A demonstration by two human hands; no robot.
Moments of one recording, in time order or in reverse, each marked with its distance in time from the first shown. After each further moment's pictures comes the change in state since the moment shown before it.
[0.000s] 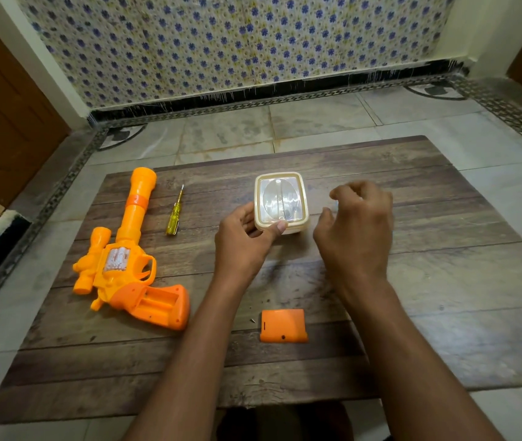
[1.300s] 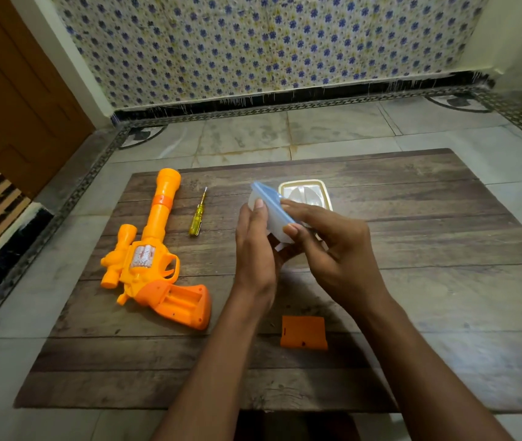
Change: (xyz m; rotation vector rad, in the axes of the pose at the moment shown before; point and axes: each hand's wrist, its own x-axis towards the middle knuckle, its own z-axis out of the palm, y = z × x) left_hand -0.022 0.031 -0.006 -0.661 0.063 -0.190; right_hand -0.013 -0.019 0.005 0.809 -0.288 -0.389
